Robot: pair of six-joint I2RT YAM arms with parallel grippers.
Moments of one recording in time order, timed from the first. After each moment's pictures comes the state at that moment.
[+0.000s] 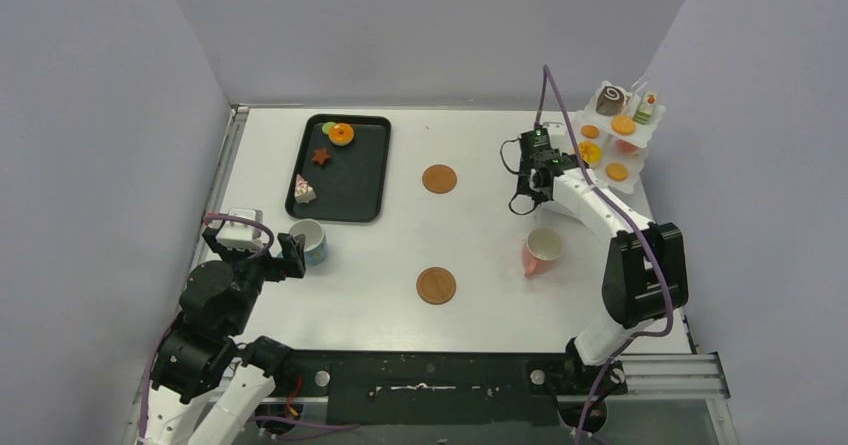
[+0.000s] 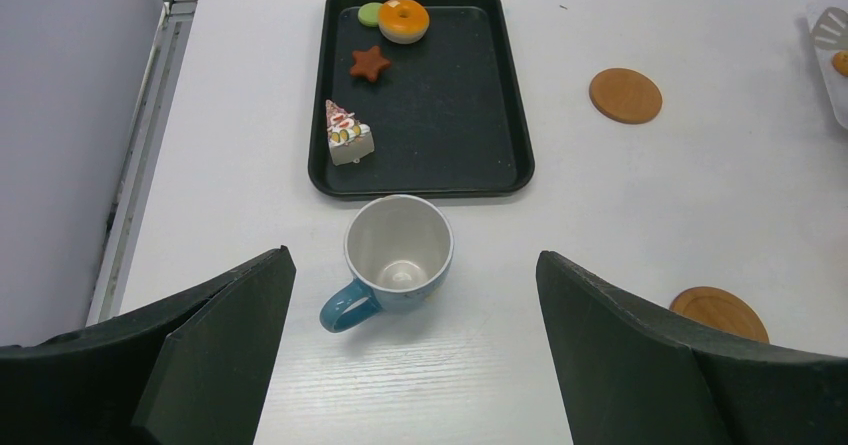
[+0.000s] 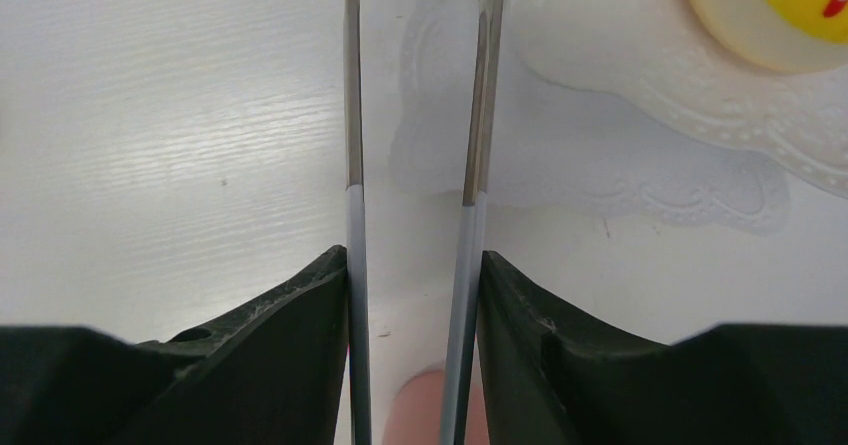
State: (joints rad) left arm -0.41 0.32 0.75 -0.63 -0.28 -0.12; right arm 0.26 1.66 1.22 -0.56 0.43 0.32
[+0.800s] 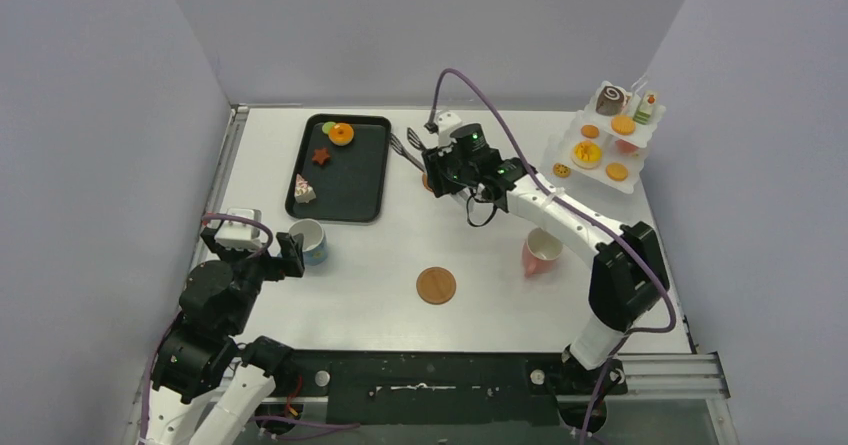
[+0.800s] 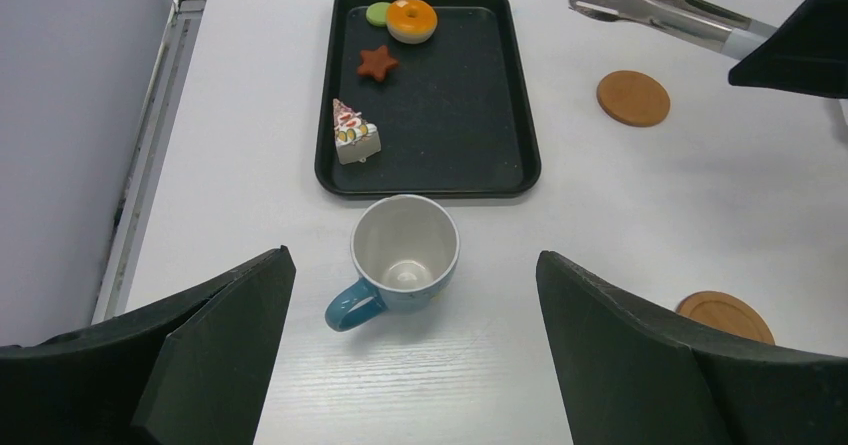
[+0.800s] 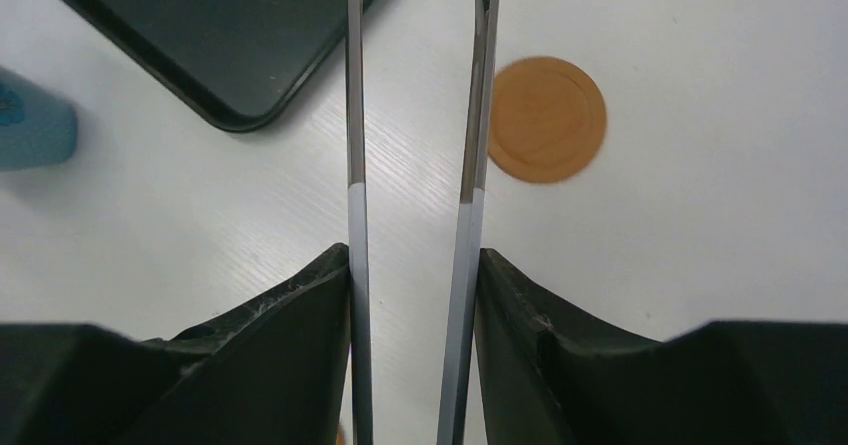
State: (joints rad) left arm -0.40 0.32 0.75 -0.63 -0.28 -0.12; right arm 0.62 1.67 1.35 -0.36 0.01 0.07
